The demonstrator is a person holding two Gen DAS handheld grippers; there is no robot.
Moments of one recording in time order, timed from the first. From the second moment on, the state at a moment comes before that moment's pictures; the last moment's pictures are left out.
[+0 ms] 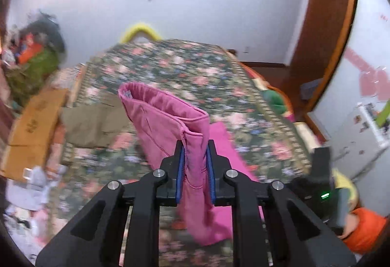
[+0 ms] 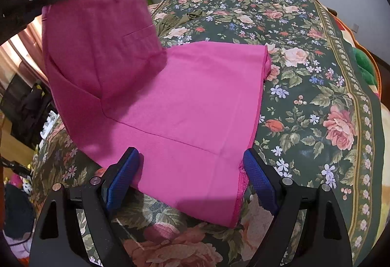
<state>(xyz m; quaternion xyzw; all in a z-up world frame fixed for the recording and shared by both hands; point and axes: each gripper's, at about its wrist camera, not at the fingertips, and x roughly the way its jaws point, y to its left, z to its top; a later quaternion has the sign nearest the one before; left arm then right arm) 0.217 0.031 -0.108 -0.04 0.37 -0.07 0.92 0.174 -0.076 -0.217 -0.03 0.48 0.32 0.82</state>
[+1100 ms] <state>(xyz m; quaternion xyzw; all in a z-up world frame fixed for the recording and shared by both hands) 0.263 0.014 -0.159 -0.02 0.46 -0.09 0.88 0.174 -0.106 -0.216 0.00 0.49 0.29 0.82</state>
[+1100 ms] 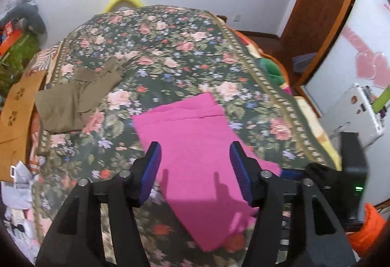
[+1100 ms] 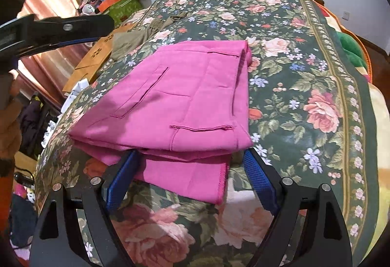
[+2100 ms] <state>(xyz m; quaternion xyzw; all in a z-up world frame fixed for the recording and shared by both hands) 0.354 0.056 -0.282 0.07 0.58 -0.06 0.81 0.198 -0.179 -0.202 0.04 0.46 0.19 0.86</state>
